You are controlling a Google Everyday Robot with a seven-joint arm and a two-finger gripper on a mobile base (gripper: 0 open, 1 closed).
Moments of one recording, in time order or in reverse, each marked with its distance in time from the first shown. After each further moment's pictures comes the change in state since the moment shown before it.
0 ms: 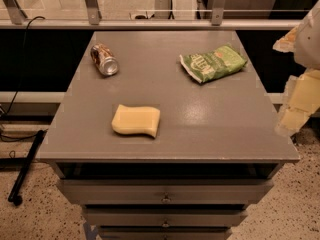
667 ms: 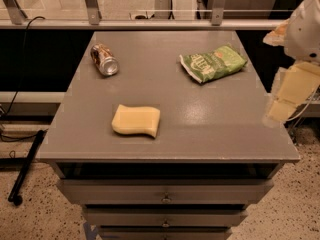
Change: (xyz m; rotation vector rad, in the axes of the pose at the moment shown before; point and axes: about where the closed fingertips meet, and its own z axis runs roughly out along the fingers) arm -0.022 -0.008 -0.001 0.006 -0.065 -0.009
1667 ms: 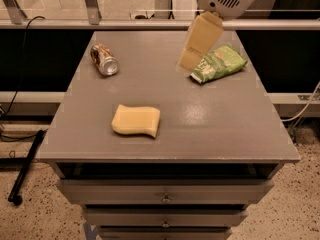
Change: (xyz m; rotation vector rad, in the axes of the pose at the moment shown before) arm -0.146 -0.054 0.015 0.034 -0.150 0.054
